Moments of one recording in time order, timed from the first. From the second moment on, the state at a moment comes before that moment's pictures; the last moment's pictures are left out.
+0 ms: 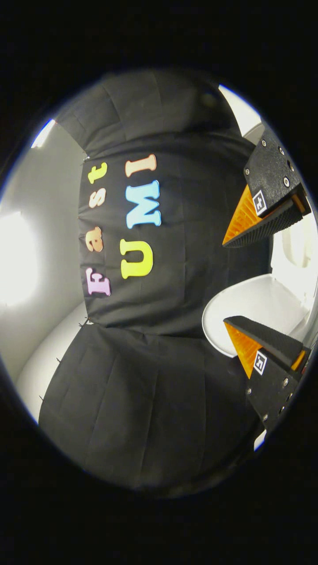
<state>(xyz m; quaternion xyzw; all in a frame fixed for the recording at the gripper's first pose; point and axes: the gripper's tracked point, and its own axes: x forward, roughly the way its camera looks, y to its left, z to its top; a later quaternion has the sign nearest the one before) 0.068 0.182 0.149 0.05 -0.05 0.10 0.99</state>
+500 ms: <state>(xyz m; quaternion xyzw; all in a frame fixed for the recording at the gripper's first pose) 0.055 0.071 0.109 0.07 -0.05 0.03 1.00</state>
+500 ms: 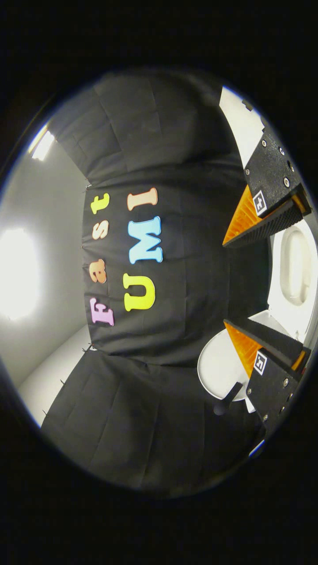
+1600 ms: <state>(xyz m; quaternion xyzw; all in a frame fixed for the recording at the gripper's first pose) 0.019 0.019 0.018 0.03 -0.03 -0.02 1.00</state>
